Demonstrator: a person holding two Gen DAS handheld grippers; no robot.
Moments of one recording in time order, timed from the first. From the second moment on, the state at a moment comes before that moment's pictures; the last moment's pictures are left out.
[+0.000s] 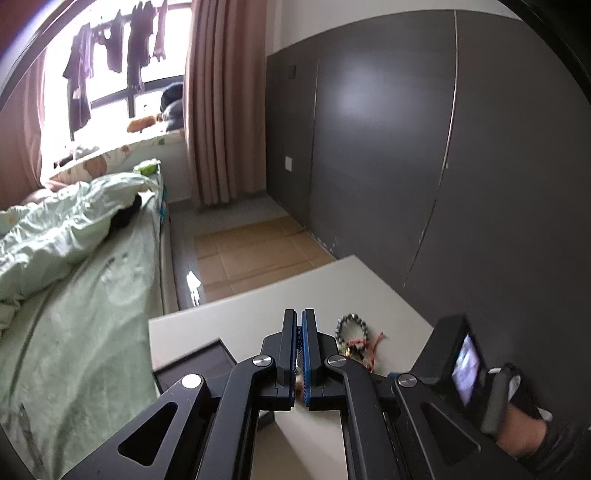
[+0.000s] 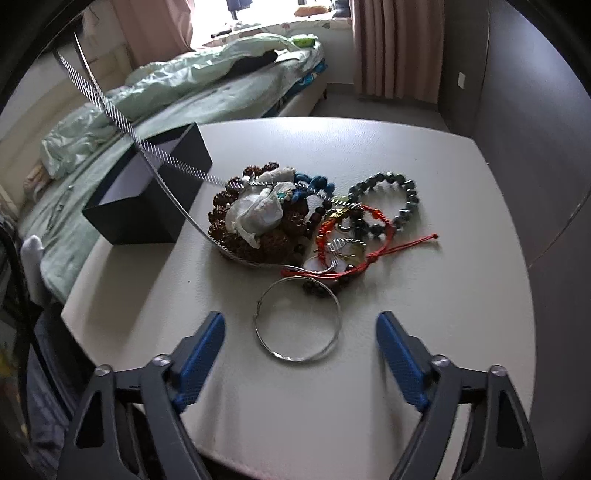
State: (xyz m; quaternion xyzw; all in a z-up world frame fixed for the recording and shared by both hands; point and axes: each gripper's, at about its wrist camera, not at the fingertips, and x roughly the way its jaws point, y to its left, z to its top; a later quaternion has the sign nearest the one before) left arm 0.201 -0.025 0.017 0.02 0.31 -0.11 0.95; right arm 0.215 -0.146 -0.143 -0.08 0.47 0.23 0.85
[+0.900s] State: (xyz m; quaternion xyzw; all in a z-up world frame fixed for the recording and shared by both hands) left arm 0.190 -0.035 0.151 0.09 0.17 -0.09 0.98; right arm 0.199 -0.178 -0.092 -0.01 0.41 0.23 0.88
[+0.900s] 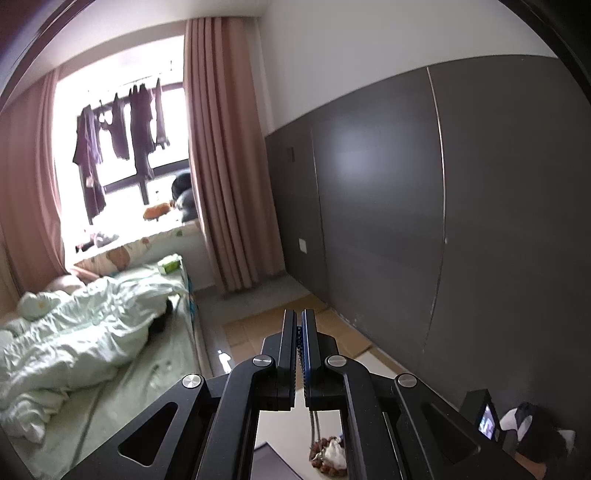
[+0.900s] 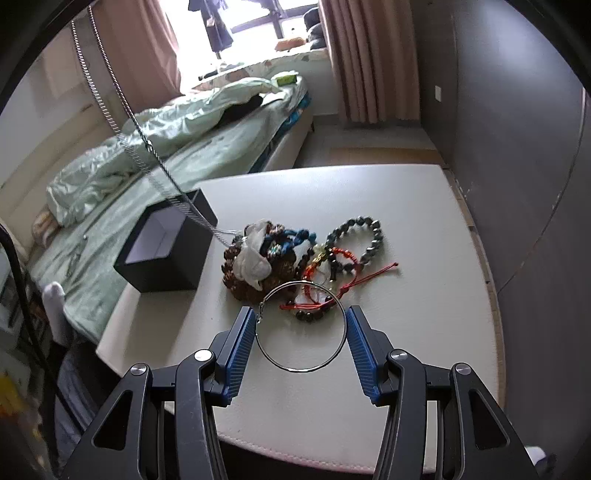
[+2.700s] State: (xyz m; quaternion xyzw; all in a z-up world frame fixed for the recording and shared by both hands) left arm 0.196 0.065 0.049 0.00 0.26 -0.06 0.96; right arm 0.194 -0.084 -0.055 -0.05 0.38 0.27 0.88
